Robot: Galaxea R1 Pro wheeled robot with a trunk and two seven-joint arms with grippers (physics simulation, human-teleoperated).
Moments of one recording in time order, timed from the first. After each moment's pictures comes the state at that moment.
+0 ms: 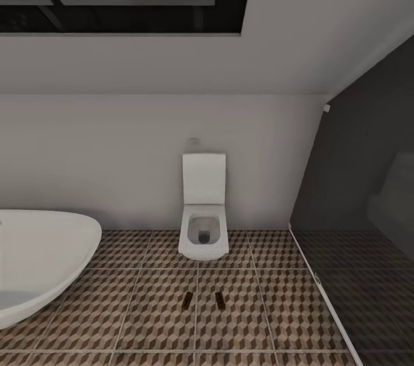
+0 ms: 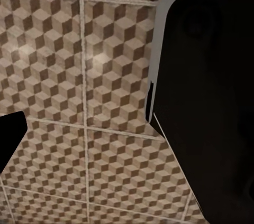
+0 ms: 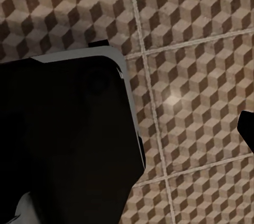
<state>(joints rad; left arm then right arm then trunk) -0.16 0.06 -0.41 0.08 0.48 -0.01 0.08 -0.11 0.00 0.32 -0.02 -0.49 -0.20 -0.13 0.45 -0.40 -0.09</state>
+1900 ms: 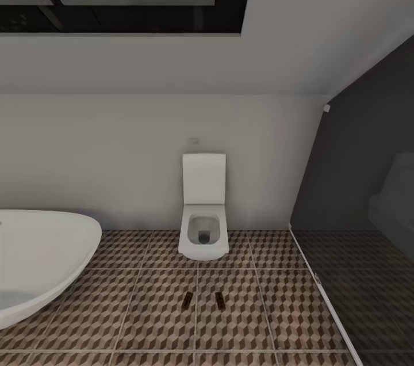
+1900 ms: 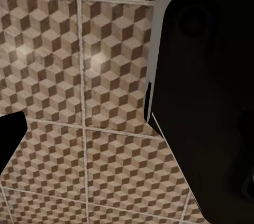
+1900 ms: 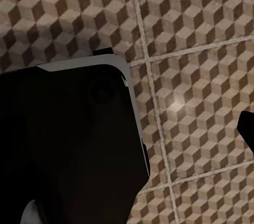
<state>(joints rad) -0.16 0.06 -0.41 0.07 0.48 -0.01 0.07 -0.11 0.00 0.31 -0.04 -0.50 -0.21 -0.13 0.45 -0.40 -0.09</state>
